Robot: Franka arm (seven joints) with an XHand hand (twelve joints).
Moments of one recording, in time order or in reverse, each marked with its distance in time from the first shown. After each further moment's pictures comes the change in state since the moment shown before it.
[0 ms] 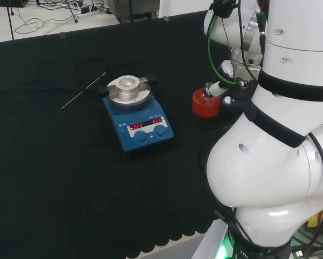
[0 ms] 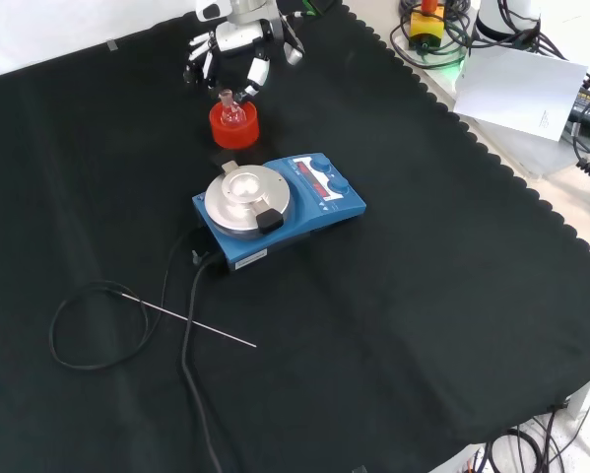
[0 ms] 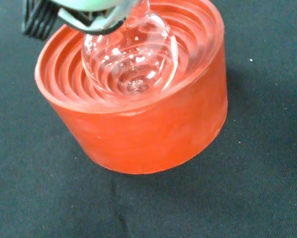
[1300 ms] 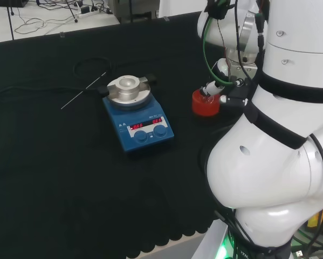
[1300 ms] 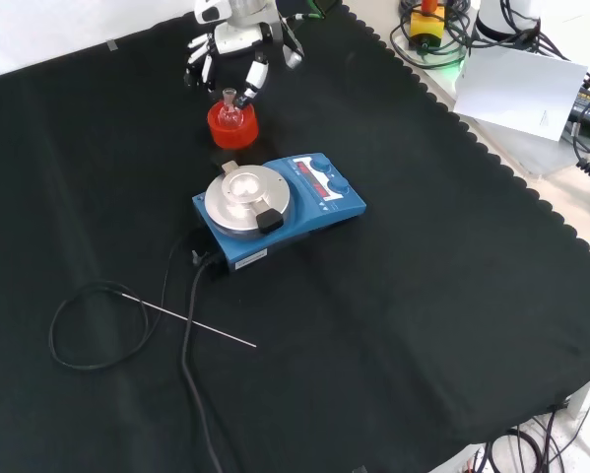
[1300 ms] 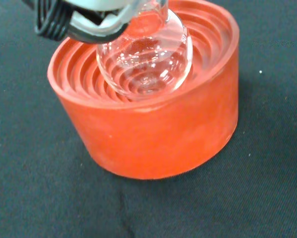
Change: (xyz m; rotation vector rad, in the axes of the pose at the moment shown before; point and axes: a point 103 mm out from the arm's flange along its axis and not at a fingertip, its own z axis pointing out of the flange) arm 0.012 0.002 -0.005 -0.022 -0.059 0.012
